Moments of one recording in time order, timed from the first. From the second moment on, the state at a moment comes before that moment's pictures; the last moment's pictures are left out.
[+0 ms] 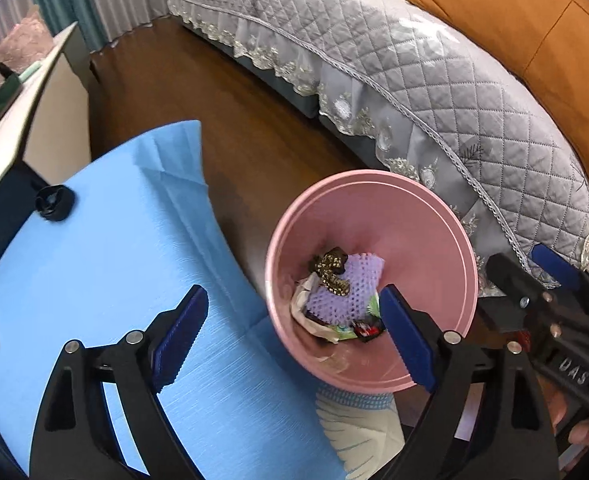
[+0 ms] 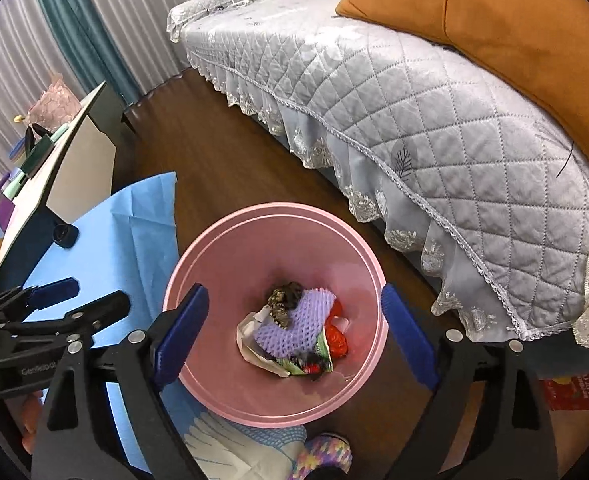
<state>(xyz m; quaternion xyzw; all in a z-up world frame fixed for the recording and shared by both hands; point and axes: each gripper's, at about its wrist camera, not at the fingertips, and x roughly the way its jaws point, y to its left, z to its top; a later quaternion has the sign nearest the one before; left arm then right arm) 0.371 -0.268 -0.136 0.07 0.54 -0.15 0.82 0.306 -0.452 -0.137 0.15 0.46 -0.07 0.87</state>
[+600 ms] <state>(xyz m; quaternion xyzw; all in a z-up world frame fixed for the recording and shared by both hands) 0.304 -0.063 -0.079 0.00 0.50 0.00 0.86 0.301 -0.355 -0.084 0.13 0.42 0.01 0.90</state>
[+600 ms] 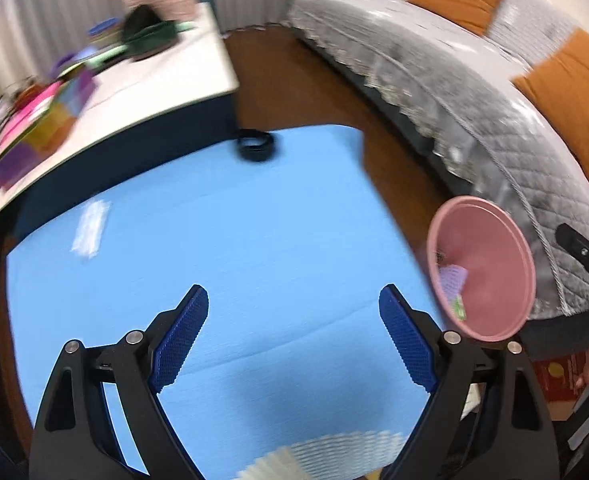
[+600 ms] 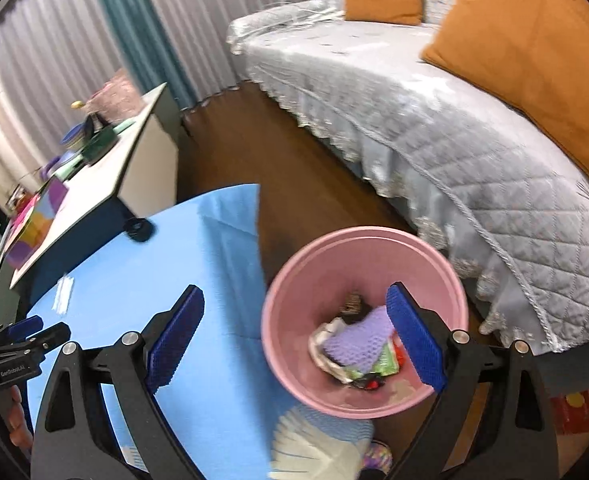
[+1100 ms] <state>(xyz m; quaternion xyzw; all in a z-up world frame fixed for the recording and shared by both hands) 0.252 0.114 -0.058 -0.06 0.47 0.15 0.87 0.322 -0.201 -0.078 0.06 0.42 0.13 0.89</state>
